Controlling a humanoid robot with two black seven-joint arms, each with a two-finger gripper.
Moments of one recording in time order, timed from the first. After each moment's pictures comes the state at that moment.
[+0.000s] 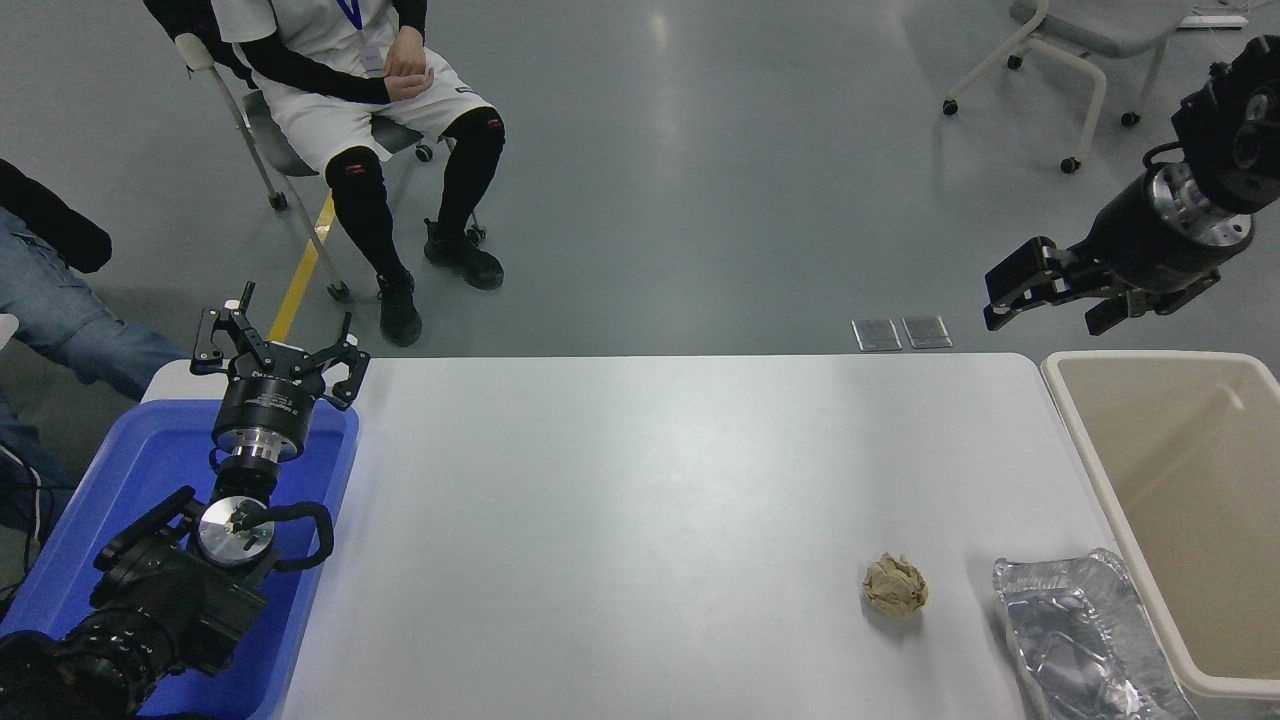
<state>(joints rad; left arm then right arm) -0.65 0.17 -0.93 -0.29 -0.24 -0.69 -0.37 1.95 -0.44 -1.28 0.96 -0.47 0.79 0.29</state>
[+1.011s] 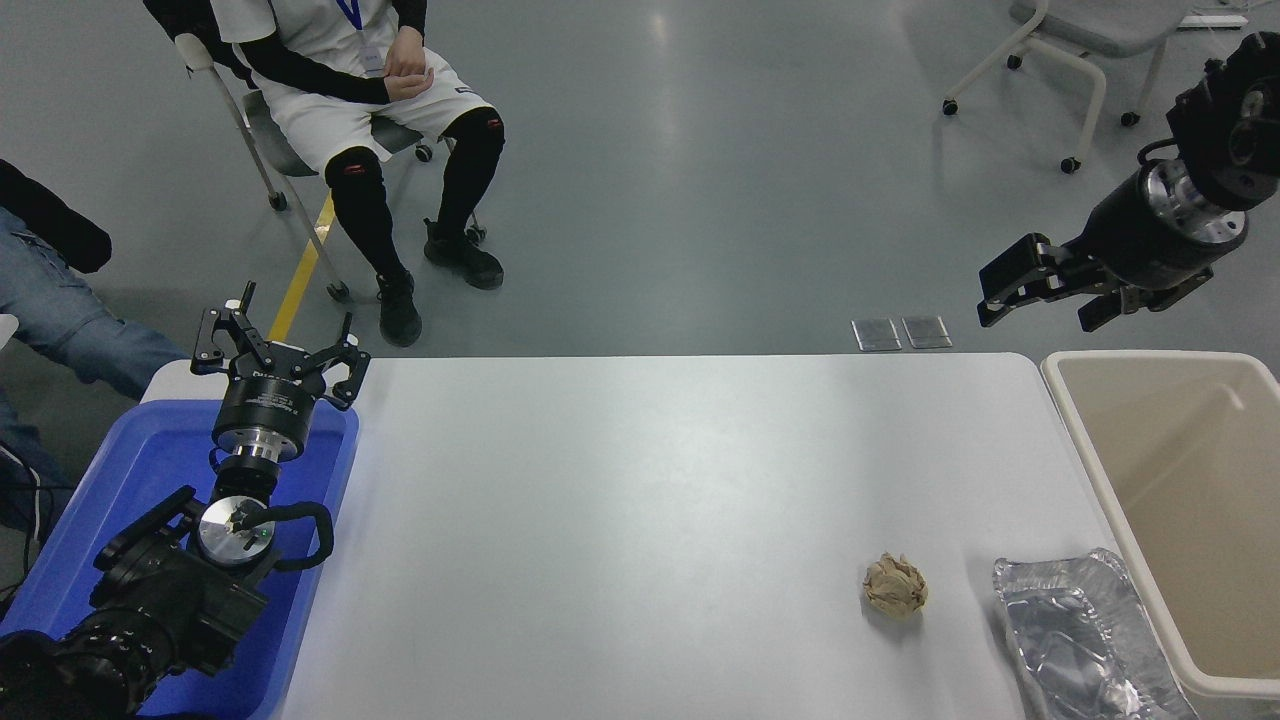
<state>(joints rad) -0.65 0.17 -0.93 -0.29 -0.24 -0.69 -0.37 1.96 -0.44 -1.27 0.96 -0.47 0.79 0.29</state>
